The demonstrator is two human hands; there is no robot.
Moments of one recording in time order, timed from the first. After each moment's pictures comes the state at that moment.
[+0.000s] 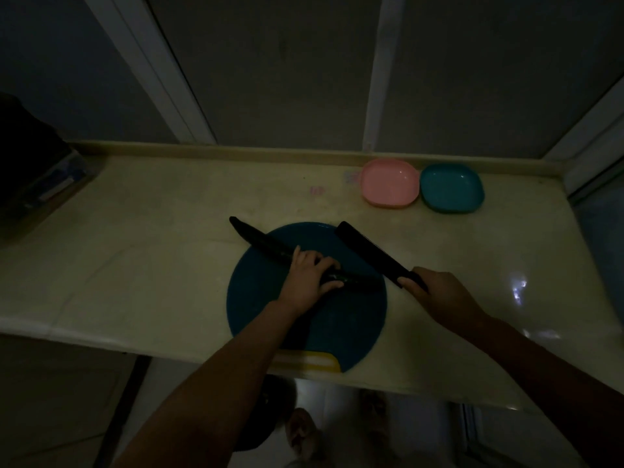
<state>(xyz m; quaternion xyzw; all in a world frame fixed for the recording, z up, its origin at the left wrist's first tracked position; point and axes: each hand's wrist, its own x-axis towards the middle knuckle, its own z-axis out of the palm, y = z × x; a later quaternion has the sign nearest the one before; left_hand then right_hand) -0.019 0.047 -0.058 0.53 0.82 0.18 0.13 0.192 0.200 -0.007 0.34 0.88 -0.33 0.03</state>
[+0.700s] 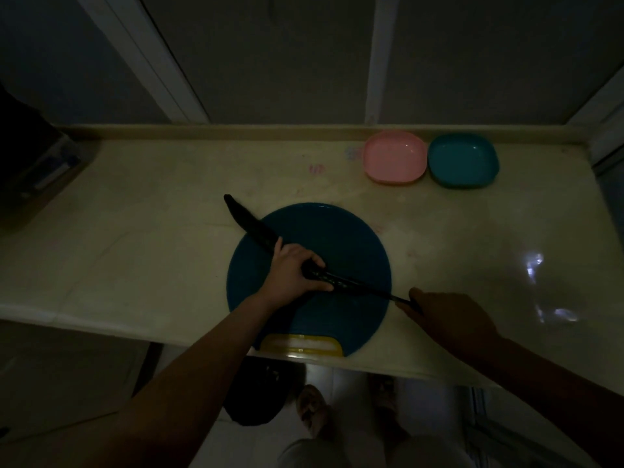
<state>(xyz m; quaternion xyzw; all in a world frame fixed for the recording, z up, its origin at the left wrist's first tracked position) -0.029 0.022 -0.058 0.47 0.83 0.24 0.18 0.219 0.170 -0.047 0.17 0.97 -0.08 -0.11</state>
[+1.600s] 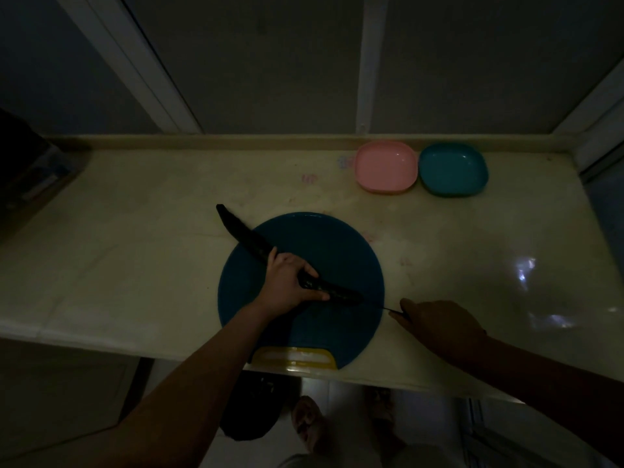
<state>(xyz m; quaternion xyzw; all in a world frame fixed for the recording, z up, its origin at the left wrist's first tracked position) -0.025 0.030 -0.058 0.46 0.84 0.23 0.18 0.215 0.178 -0.064 0.14 0.98 -0.03 -0.11</state>
